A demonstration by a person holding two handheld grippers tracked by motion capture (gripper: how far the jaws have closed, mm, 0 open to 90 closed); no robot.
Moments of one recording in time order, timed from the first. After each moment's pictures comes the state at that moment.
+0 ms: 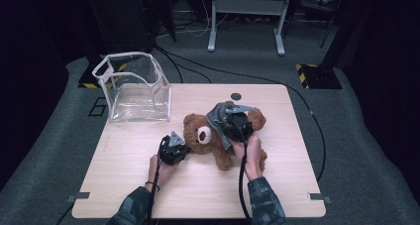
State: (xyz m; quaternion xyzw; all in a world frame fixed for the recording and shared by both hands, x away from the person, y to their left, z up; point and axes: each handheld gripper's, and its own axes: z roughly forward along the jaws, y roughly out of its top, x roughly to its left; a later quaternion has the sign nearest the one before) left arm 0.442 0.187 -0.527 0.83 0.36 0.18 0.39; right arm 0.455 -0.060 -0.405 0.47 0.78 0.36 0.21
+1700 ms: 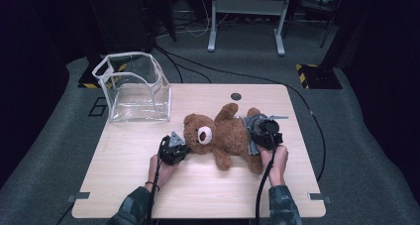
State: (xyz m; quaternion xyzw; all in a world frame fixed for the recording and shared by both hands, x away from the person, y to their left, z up) left arm 0.442 0.187 -0.527 0.83 0.36 0.18 0.39; right arm 0.456 -0.155 -0.446 0.59 0.73 0.31 0.17
